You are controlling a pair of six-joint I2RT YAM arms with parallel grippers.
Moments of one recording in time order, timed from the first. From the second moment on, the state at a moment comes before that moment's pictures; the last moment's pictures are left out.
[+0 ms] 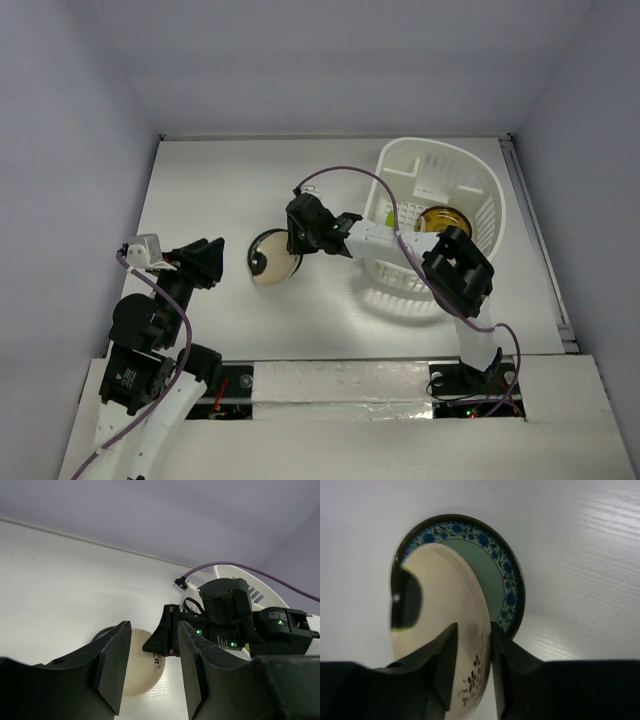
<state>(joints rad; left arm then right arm) -0.37 0.22 0.70 -0.41 -0.16 -0.45 0.92 2.02 1.54 -0.29 0.16 0.69</state>
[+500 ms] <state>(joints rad) -0.37 0.22 0.70 -0.41 -0.15 -0.45 0.95 1.98 1.51 -0.43 0.25 0.62</state>
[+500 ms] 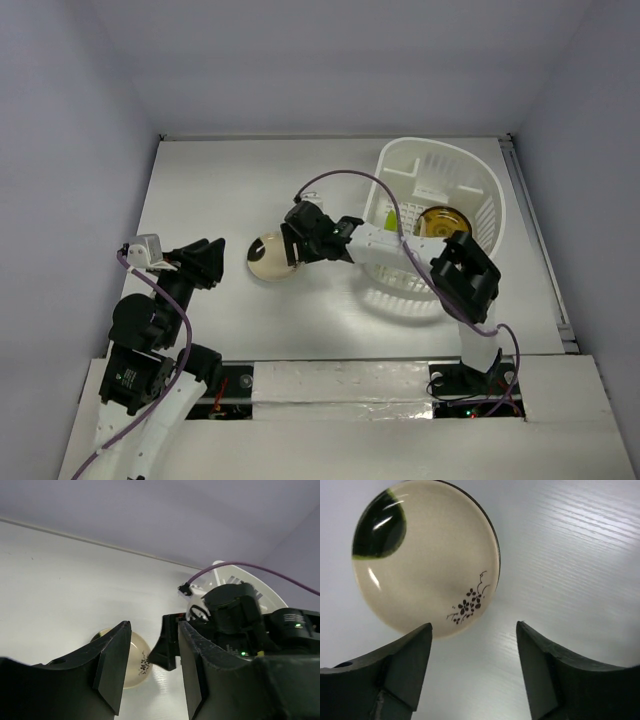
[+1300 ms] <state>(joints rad) -0.37 0.22 0.70 -0.41 -0.15 -0.44 0.74 1.44 1.38 -0.75 0.63 0.55</state>
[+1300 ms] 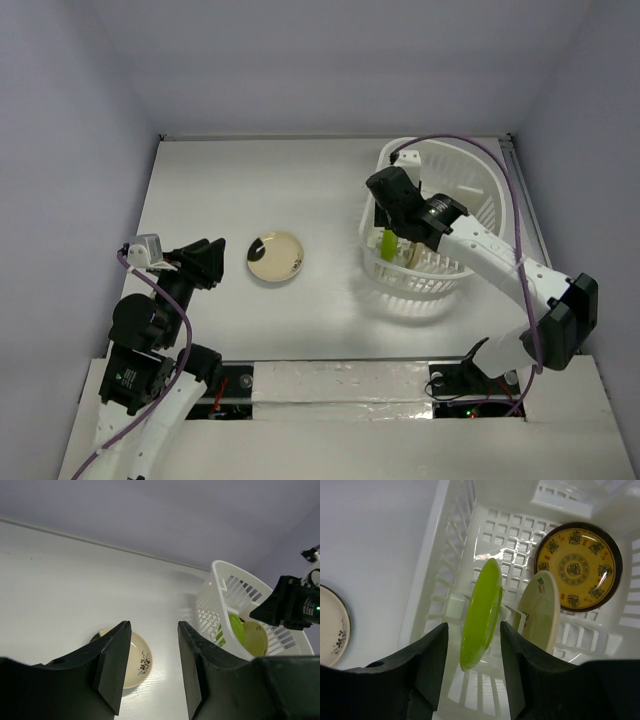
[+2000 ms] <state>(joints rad) -0.37 0.22 0.70 -0.41 -0.14 -0.44 0.69 1.60 1.33 -0.76 0.65 0.52</state>
